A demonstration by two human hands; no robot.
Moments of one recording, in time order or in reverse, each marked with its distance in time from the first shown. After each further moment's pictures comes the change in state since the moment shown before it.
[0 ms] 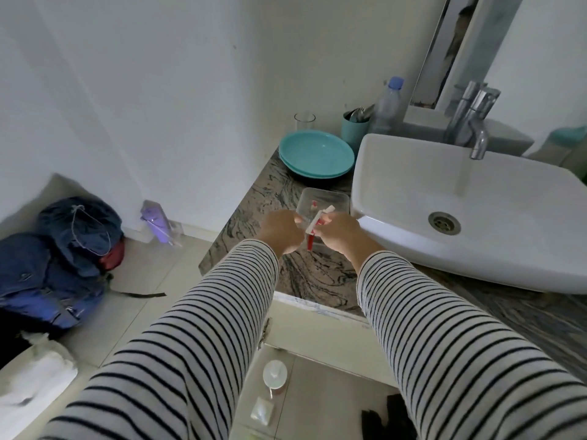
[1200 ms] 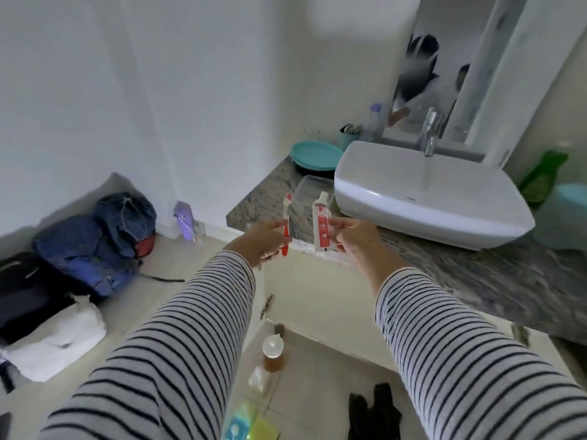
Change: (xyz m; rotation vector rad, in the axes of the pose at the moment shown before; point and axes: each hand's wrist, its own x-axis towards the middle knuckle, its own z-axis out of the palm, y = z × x) left_hand -0.251 0.014 0.022 -0.813 0.003 -0.229; right_hand -0.227 0.071 -0.008 0.765 0.027 0.010
